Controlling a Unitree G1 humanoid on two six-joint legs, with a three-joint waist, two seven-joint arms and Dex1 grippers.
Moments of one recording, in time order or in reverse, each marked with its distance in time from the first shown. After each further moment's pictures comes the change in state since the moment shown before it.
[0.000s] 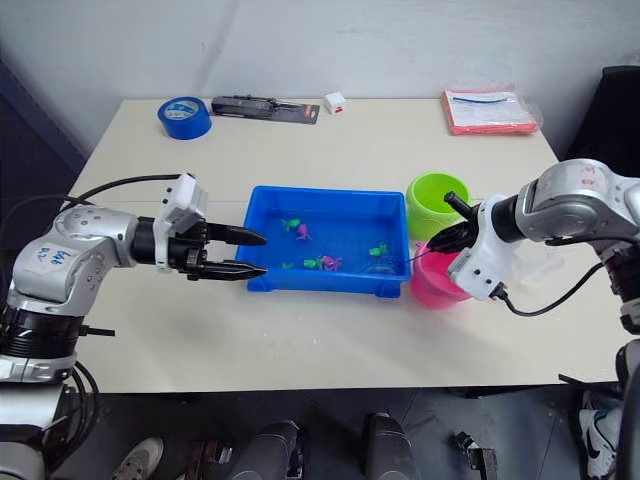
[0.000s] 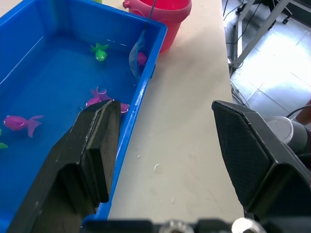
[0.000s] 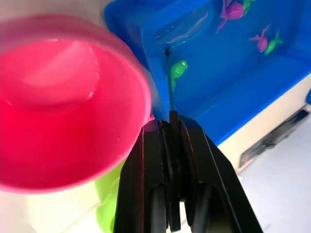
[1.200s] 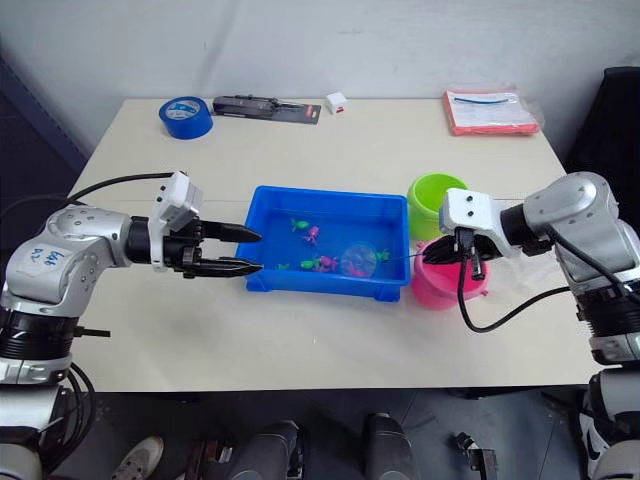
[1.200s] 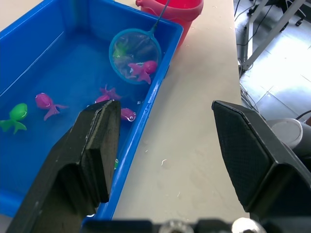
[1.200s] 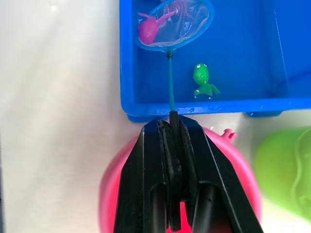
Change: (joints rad) left arm 0.012 0.033 0.018 0.000 0.000 0.002 0.010; right arm 0.219 0.139 -0.289 -0.251 0.473 1.398 0.341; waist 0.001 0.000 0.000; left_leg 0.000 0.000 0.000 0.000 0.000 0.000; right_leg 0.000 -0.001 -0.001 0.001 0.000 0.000
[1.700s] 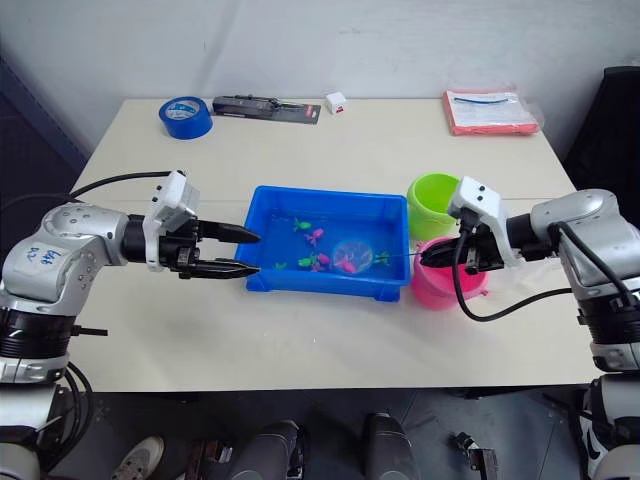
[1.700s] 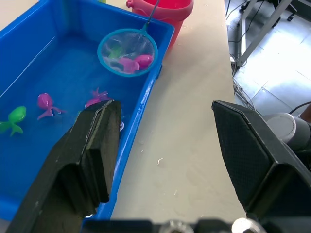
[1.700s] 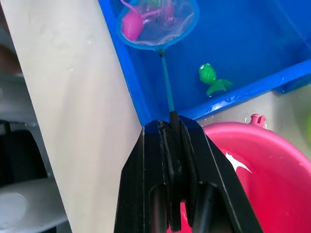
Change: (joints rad) left arm -0.005 -0.004 0.002 0.015 0.003 -0.088 -0.049; right arm 0.039 0.012 -0.098 -0.121 0.149 0.433 -0.107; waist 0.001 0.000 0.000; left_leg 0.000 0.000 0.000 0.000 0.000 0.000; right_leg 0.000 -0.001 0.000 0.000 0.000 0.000
